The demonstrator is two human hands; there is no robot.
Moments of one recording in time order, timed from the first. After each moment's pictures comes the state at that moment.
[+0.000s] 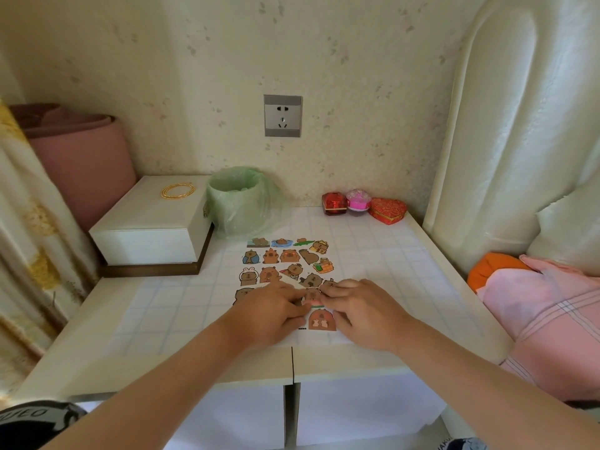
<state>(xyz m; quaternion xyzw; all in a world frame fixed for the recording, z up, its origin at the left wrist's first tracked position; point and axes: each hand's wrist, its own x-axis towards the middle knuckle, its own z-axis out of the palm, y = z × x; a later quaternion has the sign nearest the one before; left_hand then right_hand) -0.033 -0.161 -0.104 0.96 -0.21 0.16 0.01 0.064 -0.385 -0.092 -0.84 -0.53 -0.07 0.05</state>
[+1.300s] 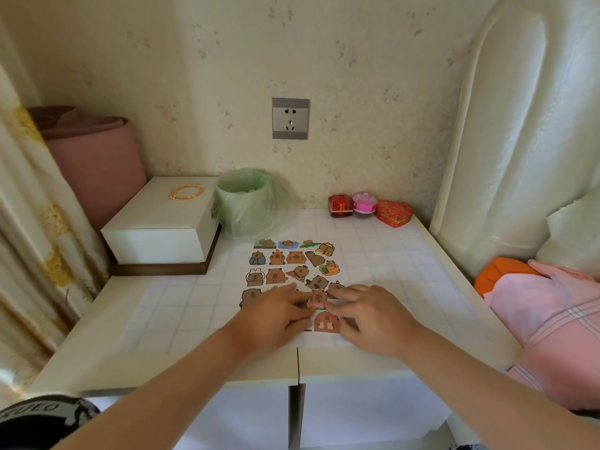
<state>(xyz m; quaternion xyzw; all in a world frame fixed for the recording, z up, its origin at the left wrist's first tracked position) -0.040 -0.167 -0.105 0.97 -0.19 0.15 0.09 0.058 -0.390 -0.092 -0.84 -0.53 -0.10 0.07</state>
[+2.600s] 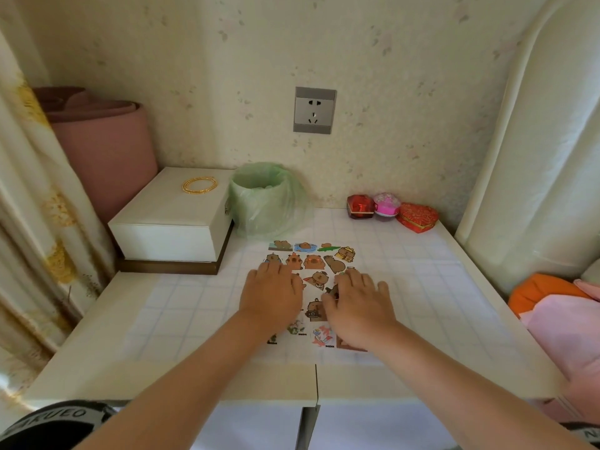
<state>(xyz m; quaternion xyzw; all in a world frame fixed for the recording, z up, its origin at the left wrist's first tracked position) -0.010 -0.147 -0.096 0.98 0.17 0.09 0.05 0.056 -0.304 -0.092 -0.96 -0.28 0.02 0.03</state>
